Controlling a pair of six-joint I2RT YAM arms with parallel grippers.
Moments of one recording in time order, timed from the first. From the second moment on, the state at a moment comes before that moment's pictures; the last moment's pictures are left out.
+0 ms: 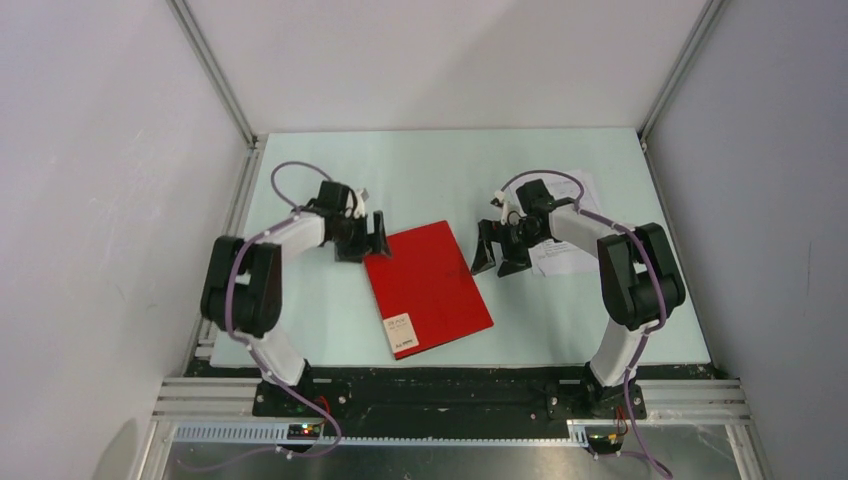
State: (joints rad) left arm -0.20 1.65 0.94 -0.41 0.35 -0.28; right arm 0.32 1.80 1.13 -0.56 -0.66 0.19
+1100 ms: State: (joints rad) left arm -1.10 0.97 0.56 -0.37 -0.03 0.39; right arm 0.12 1.55 1.17 -0.61 -0.45 0.20
